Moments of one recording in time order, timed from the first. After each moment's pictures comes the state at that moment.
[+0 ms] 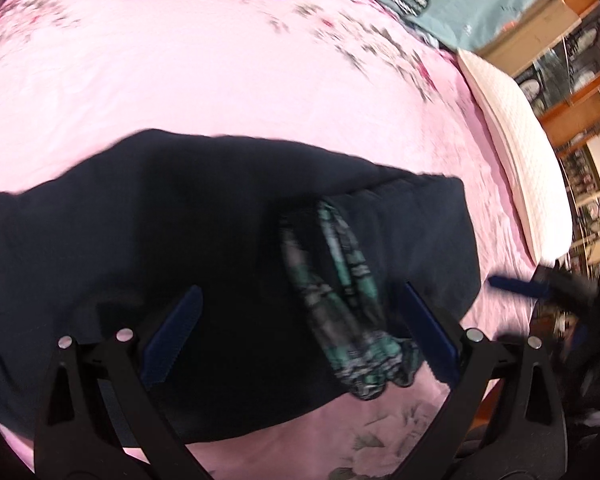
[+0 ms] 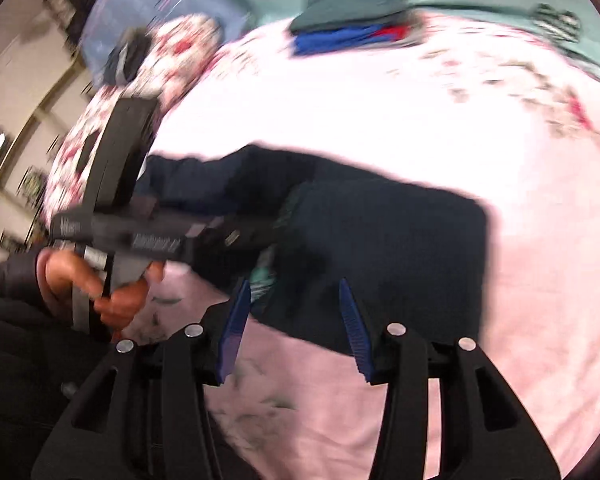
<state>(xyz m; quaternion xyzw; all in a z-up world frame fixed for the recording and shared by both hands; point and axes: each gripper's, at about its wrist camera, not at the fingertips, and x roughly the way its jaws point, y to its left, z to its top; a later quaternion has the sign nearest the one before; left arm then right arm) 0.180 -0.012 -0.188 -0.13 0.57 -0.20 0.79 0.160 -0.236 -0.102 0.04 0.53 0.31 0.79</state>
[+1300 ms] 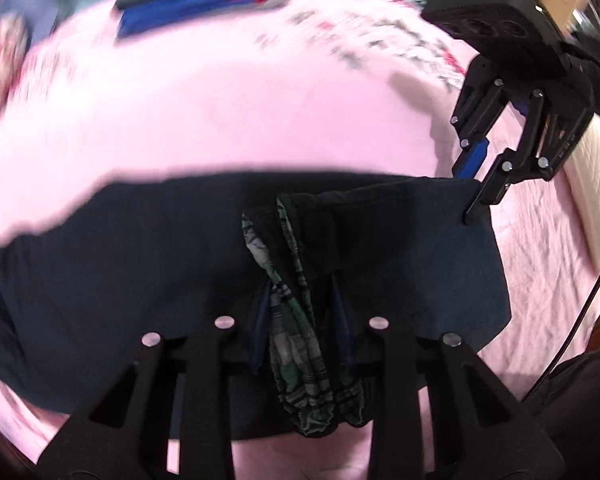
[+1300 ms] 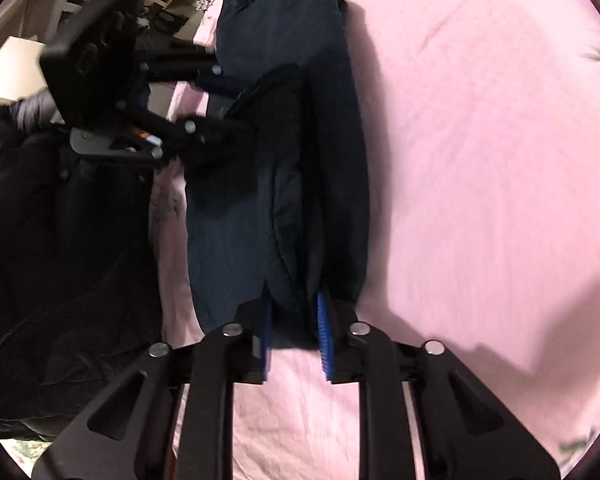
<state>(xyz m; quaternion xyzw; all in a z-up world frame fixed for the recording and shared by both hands) 0.185 -0.100 -0.168 0.00 0.54 -0.09 0.84 0.336 -0.223 -0.173 -0.26 0.60 0.66 0.36</state>
